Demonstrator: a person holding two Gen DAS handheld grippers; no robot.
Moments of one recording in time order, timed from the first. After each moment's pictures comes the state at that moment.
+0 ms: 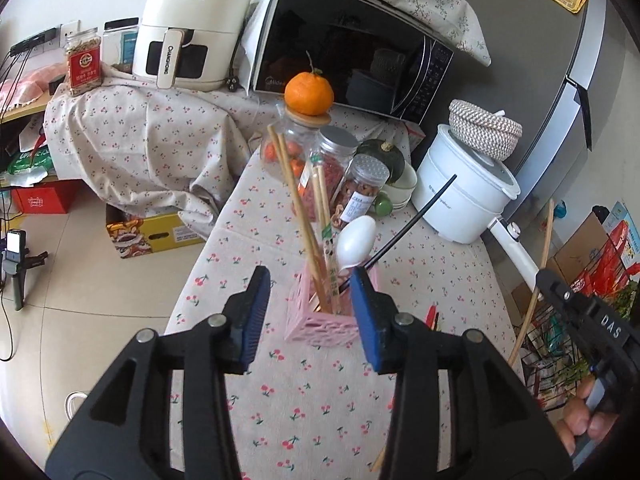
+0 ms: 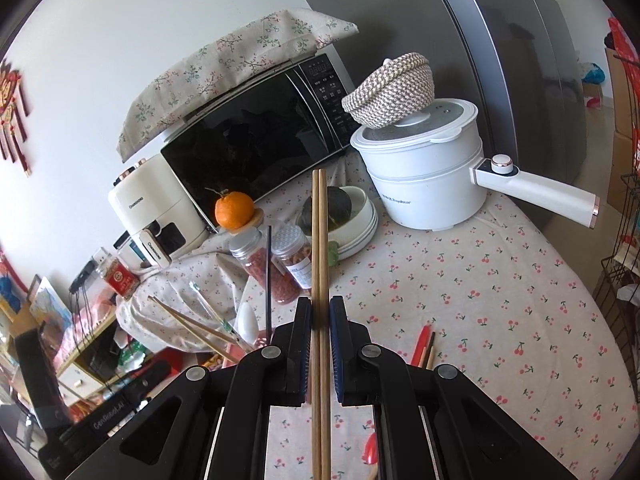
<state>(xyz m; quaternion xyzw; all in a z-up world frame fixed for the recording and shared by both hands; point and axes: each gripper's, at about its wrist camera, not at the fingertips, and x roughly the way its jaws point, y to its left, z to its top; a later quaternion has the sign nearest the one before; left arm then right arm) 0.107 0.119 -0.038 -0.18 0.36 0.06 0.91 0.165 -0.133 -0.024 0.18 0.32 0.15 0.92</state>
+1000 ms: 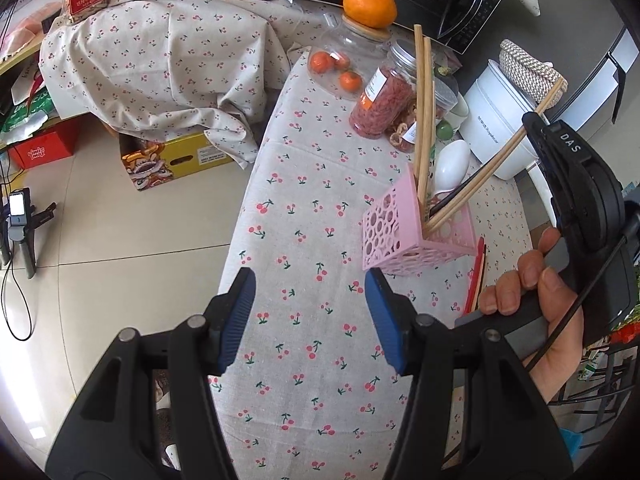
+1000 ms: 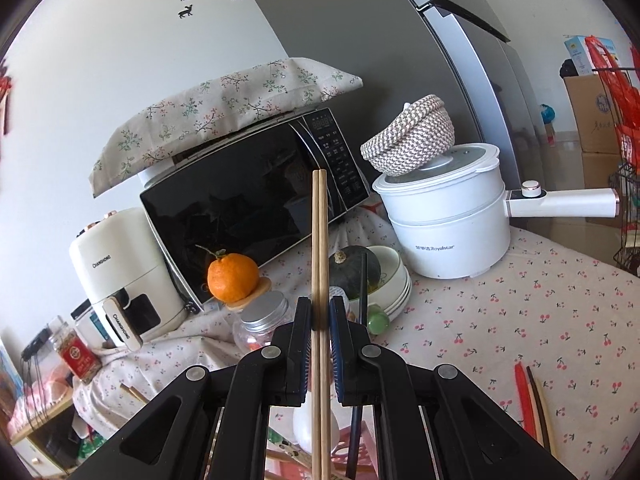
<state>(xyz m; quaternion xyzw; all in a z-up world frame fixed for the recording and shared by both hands) 0.112 0.185 -0.080 -0.19 0.50 0.04 0.84 0.205 0.003 -0.063 0.20 0.17 0.03 0.96</state>
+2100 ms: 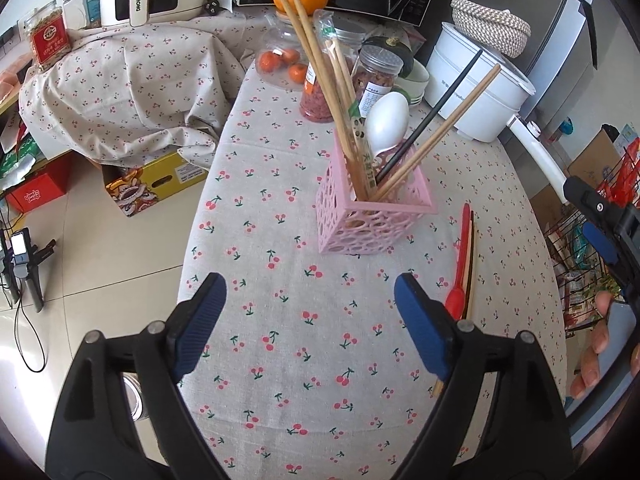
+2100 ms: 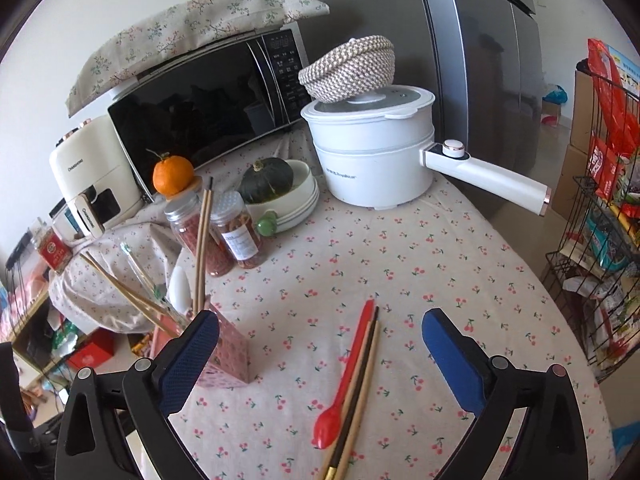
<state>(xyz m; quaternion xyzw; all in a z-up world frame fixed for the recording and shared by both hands) 0.110 0.119 -0.082 -0.11 0.49 0.02 0.86 0.163 -0.123 -0.058 0.10 0.38 0.05 0.92</state>
